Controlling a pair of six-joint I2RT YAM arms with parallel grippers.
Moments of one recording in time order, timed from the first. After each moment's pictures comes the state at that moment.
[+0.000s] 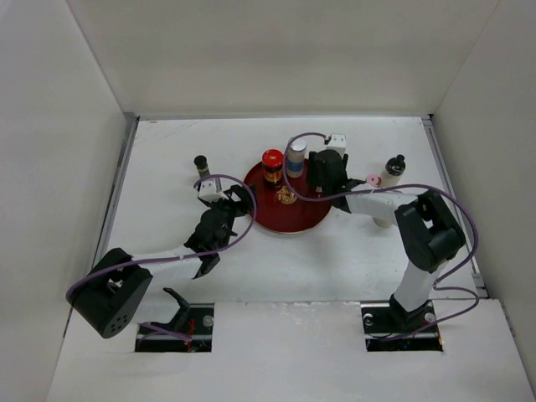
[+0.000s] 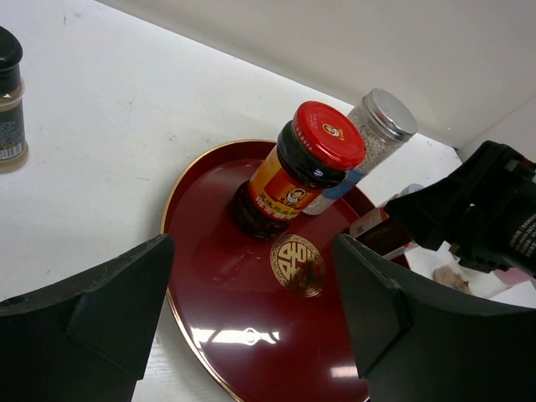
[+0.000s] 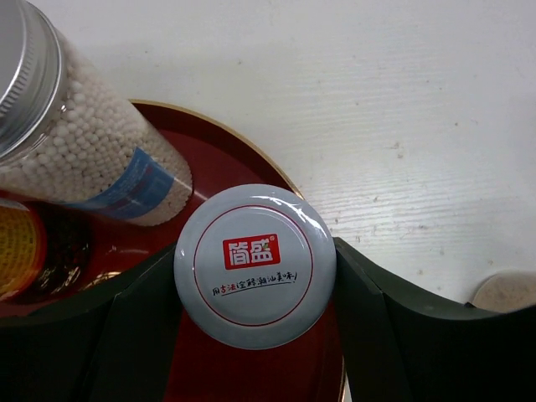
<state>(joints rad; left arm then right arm) -0.67 1.27 0.32 0.95 -0.51 -0.53 0.54 1.76 1.04 0.19 0.50 0.35</state>
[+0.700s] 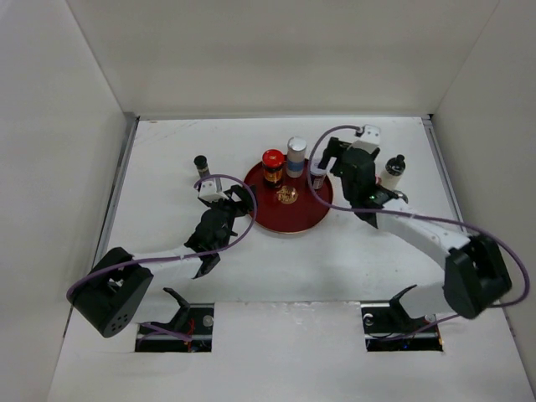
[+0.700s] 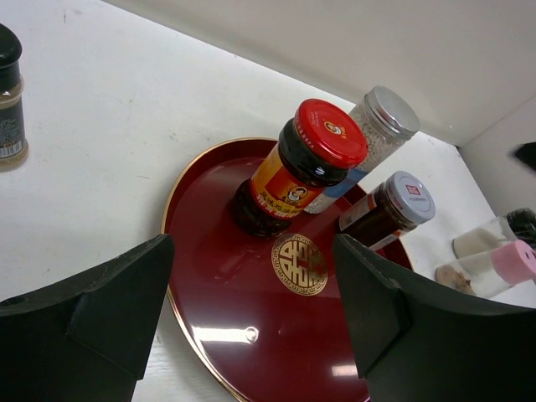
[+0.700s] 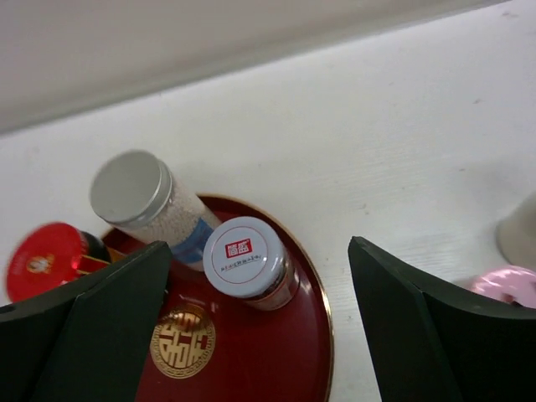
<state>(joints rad) -0.67 1.28 0.32 0.95 -0.51 -0.53 0.53 1.43 0.93 0.24 0.56 0.38</state>
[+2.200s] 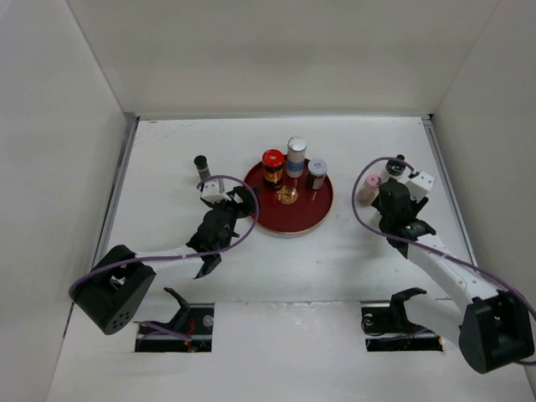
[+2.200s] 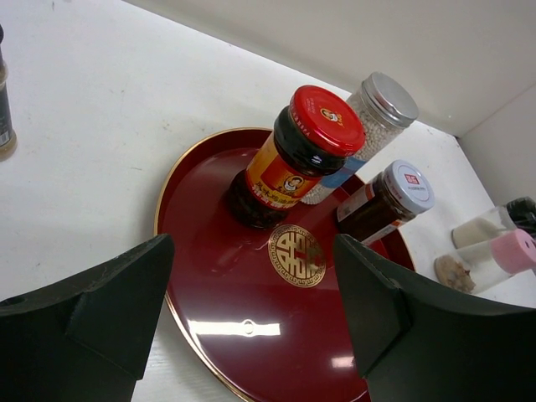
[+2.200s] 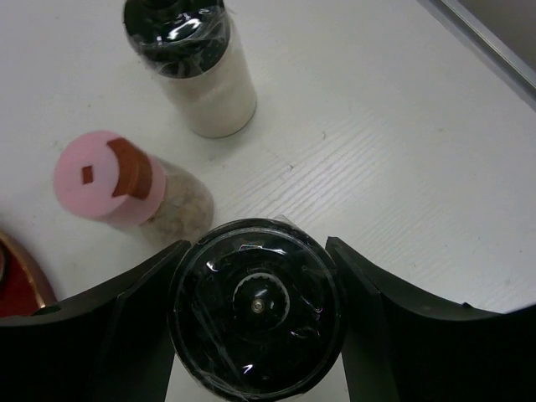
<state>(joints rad) -0.69 1.30 0.32 0.95 -0.51 -0.53 0.27 1.05 0.57 -0.12 0.72 0.57</state>
